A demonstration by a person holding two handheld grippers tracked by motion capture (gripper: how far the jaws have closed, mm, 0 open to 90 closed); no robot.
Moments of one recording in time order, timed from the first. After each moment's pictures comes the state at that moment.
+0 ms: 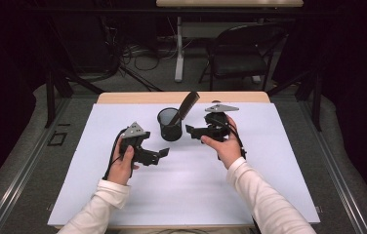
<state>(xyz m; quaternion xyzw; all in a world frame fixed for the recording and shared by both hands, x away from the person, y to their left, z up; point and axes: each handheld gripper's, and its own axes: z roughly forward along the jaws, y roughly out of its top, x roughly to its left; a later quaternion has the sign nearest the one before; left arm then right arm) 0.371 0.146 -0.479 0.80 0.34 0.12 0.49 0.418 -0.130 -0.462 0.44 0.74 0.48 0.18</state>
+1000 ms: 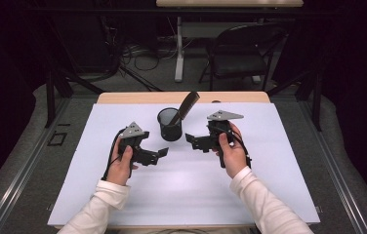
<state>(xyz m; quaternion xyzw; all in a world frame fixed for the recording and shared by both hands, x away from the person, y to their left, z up) 0.368 0.149 -0.476 0.79 0.34 0.12 0.49 0.387 -0.135 -0.456 0.41 0.75 0.49 0.17</state>
